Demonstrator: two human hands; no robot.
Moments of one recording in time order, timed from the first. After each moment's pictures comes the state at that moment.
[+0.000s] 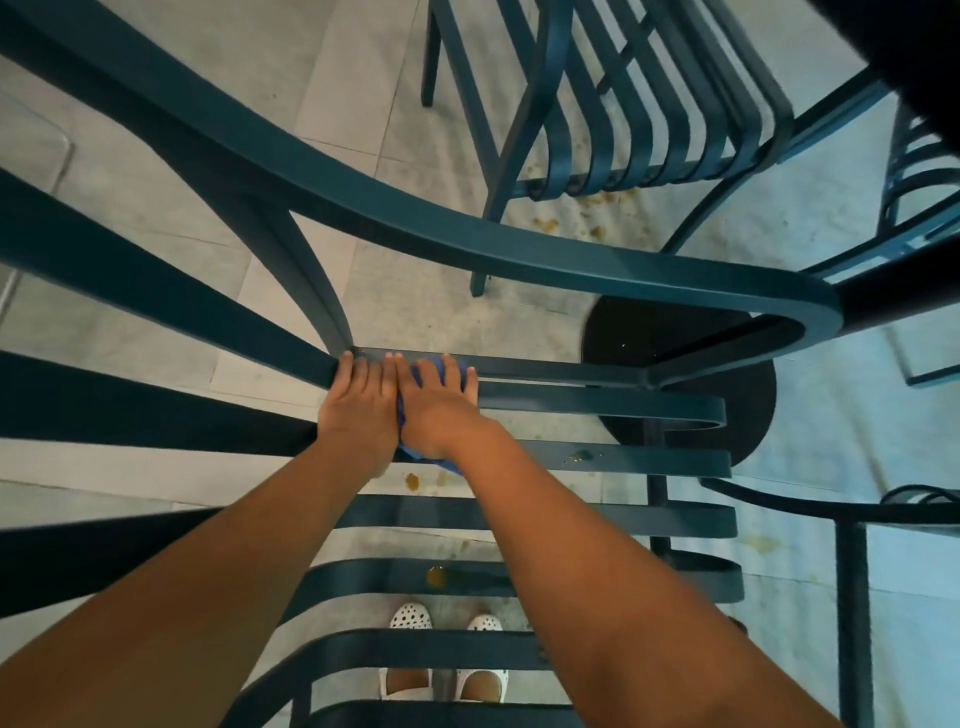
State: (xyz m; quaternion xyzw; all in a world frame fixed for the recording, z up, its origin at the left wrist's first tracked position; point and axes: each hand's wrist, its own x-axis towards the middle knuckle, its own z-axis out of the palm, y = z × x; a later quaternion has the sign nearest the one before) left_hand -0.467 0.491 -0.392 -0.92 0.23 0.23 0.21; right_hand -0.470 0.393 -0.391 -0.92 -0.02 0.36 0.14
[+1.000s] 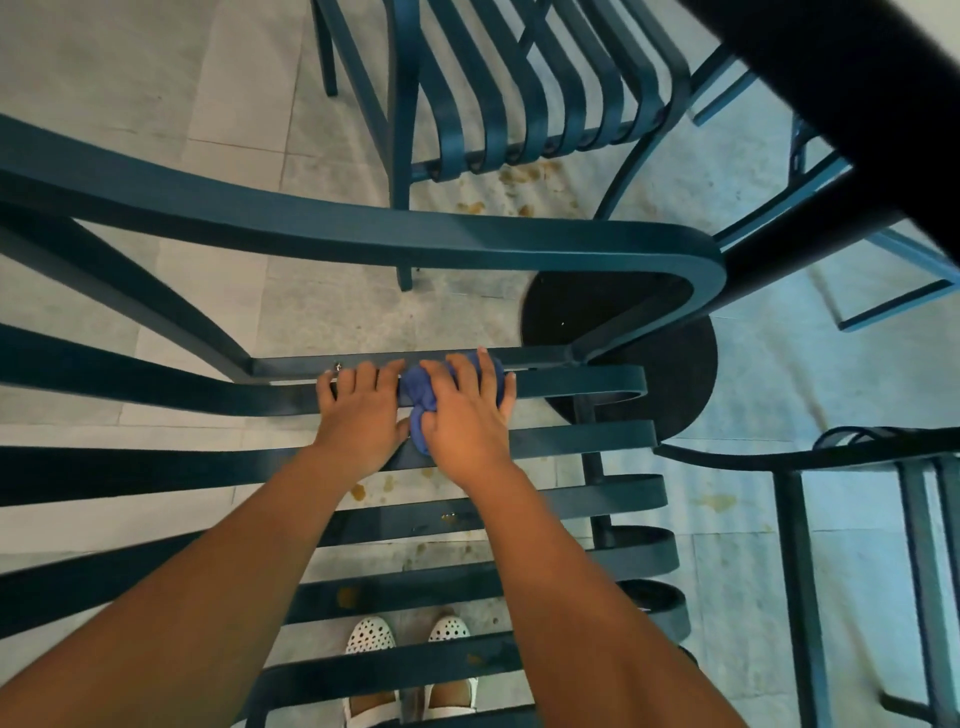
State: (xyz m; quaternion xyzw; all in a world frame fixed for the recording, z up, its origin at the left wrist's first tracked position) left_hand -0.478 0.407 -0.423 -0.95 0.20 0.24 -0.06; right_hand -0.526 0.293 -0.405 -0.96 0.15 0.16 0.19
